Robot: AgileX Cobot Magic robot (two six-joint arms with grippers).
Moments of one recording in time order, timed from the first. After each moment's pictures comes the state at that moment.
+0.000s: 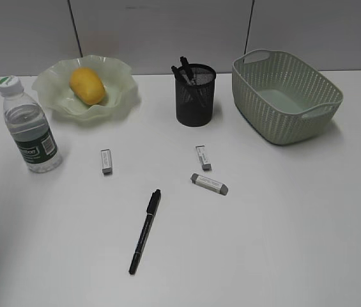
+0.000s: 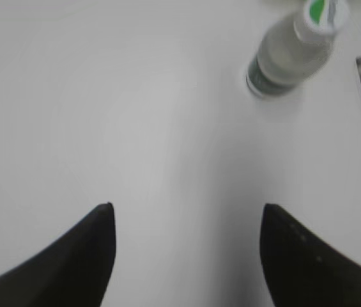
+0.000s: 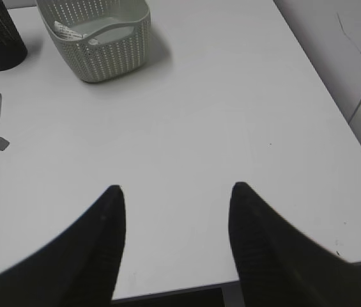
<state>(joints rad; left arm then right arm) 0.02 1.28 -1.29 0.05 1.21 -0.04 0.00 -0.01 -0.50 -0.03 1.04 0.08</state>
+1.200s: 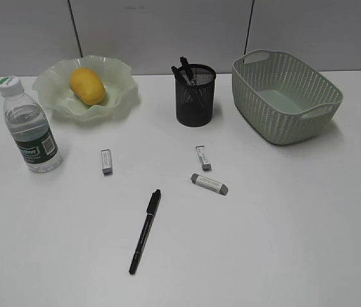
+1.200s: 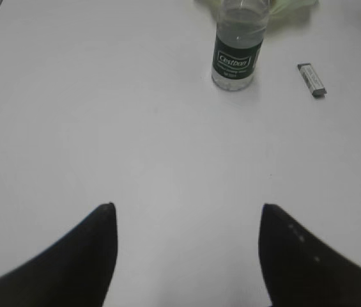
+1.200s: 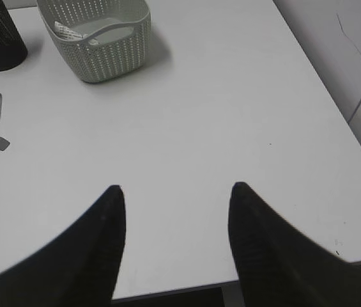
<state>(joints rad) 0.02 0.18 -0.53 -0.02 1.07 -0.04 0.00 -0.01 -0.50 -0.03 1.04 0.08</state>
